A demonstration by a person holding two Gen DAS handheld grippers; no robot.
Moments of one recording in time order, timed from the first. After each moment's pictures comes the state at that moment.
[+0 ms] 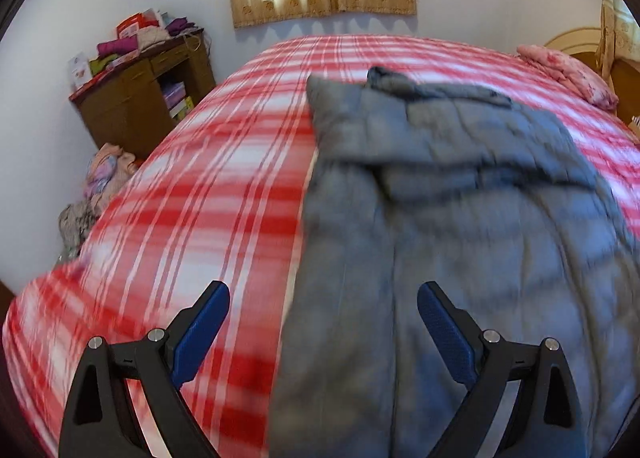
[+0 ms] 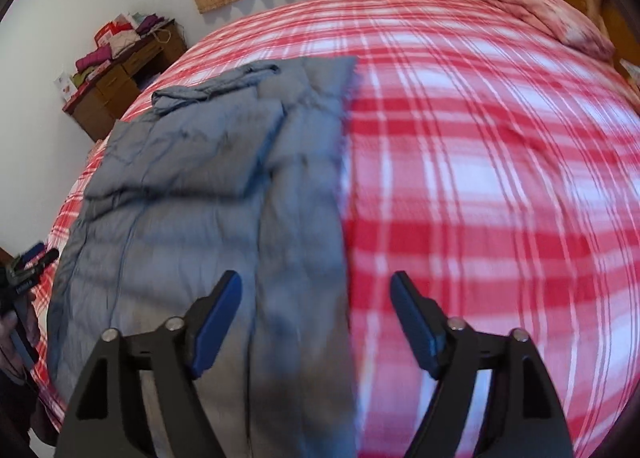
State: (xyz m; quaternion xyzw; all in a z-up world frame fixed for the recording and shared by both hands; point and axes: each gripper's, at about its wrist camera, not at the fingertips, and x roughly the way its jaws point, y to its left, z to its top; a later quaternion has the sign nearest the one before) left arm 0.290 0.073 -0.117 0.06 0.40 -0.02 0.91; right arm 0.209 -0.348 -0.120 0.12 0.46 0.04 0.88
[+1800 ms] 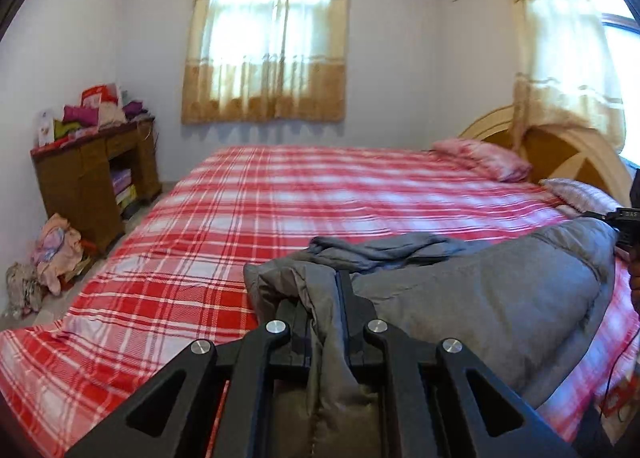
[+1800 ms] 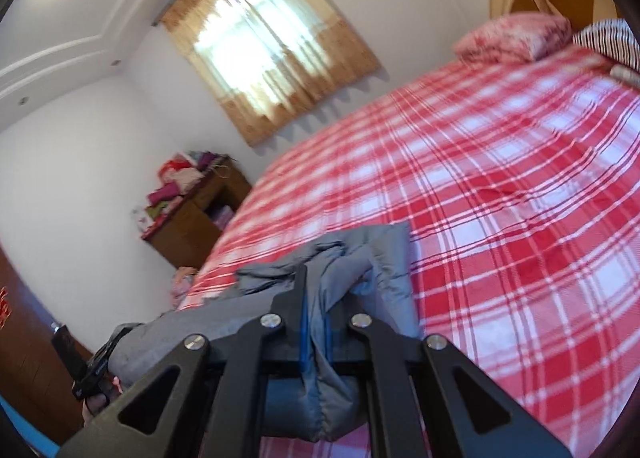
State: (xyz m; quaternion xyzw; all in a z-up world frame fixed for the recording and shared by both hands) left arm 0.244 0.073 -0.037 0.00 0.22 -0.16 0.96; right arm 0.148 -0.366 -0.021 0.29 0.25 0.08 0.92
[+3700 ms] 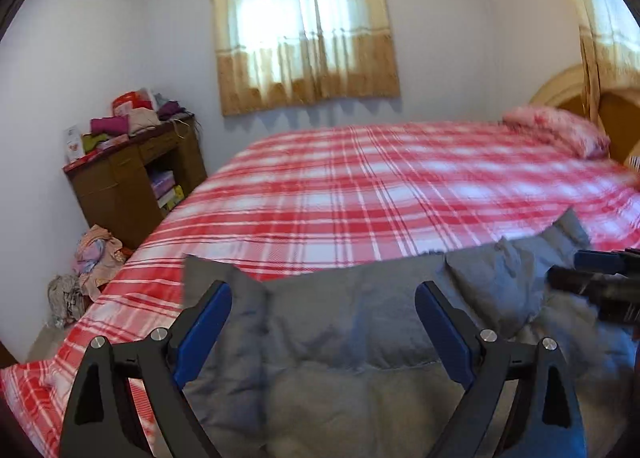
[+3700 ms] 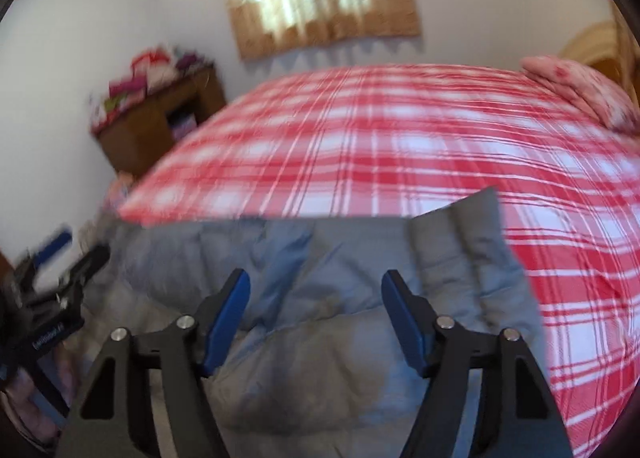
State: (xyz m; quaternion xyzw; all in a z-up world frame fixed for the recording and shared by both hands) left arm 0.413 -0.040 -0.075 0.08 0.25 -0.04 0.97; right arm 0.367 -0.202 -0.080 0.05 0.36 0.06 0.93
